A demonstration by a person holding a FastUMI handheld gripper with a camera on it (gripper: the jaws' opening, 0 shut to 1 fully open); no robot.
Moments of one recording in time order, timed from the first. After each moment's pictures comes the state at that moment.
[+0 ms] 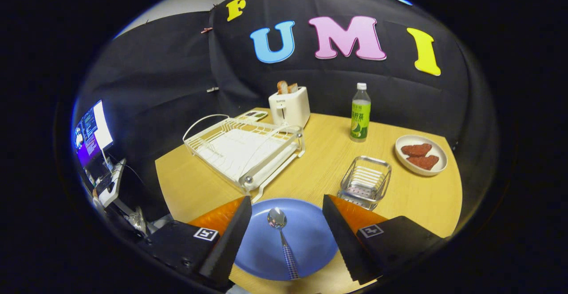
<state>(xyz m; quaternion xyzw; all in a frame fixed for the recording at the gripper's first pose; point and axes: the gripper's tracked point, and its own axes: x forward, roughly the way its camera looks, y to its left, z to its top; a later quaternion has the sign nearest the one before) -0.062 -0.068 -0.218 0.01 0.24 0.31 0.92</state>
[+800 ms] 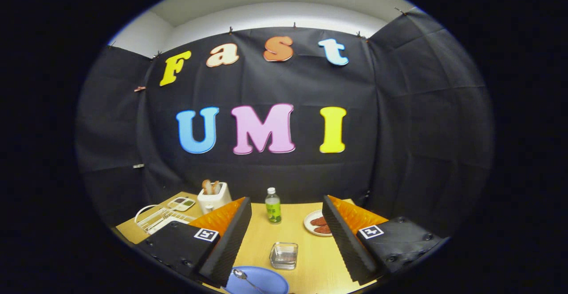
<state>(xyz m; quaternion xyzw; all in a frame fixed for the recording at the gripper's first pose) -0.034 -0.179 0.022 0.05 0.03 0.00 1.00</state>
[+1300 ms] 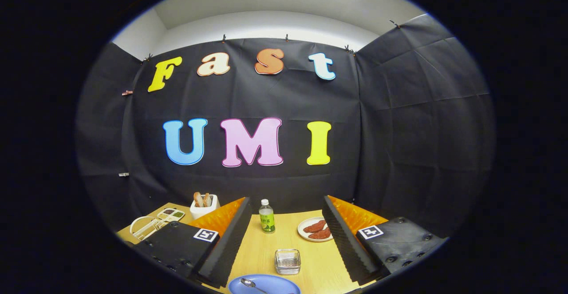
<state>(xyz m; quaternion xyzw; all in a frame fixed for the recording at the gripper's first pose) -0.043 -0.132 0.044 0.04 0.00 -0.05 1.00</state>
